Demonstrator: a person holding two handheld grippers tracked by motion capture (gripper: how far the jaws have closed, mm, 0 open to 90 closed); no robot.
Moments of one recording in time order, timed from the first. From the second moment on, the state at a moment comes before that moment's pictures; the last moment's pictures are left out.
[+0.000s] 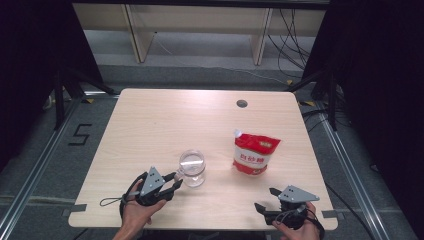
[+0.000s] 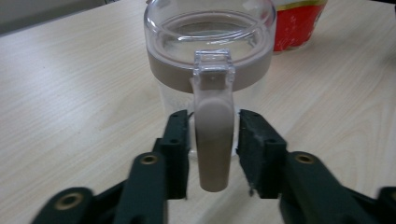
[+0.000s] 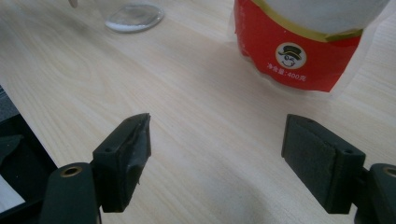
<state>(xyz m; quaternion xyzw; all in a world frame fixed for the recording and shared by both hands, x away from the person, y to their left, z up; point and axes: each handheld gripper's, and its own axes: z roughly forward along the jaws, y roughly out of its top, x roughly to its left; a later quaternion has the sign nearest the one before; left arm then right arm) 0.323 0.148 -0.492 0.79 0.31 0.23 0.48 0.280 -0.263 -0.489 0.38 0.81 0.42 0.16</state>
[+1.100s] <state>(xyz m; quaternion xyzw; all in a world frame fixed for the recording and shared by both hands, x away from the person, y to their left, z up) 0.342 0.166 -0.496 0.78 0.30 0.24 0.49 0.281 -0.259 -0.489 0.36 0.82 0.42 0.15</state>
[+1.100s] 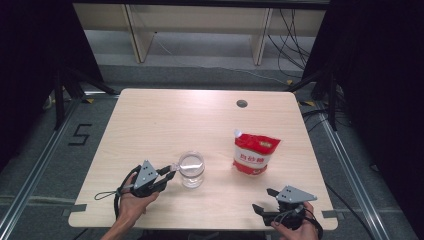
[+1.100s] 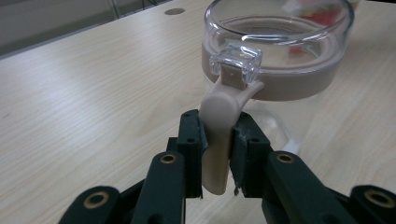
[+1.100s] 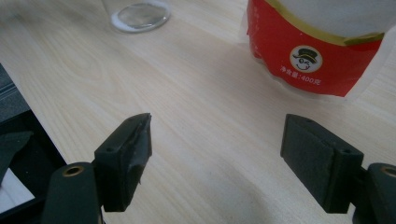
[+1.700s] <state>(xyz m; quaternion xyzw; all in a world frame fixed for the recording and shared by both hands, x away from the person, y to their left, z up) 0.323 0.129 -0.499 0.80 0.23 0.17 0.52 0.281 -0.256 -0.488 0.36 0.82 0.43 0.15</state>
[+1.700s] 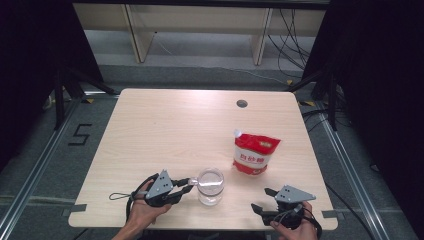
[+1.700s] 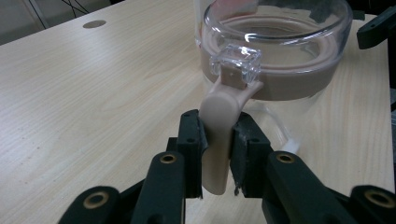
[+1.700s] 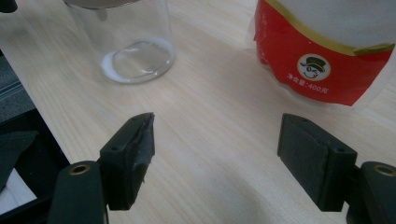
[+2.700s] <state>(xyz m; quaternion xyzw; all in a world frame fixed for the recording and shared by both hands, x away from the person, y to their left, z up) 0.315 0.139 -0.484 0.80 0.28 0.15 0.52 0.281 -0.258 -0.489 0.34 0.83 0.43 0.15</state>
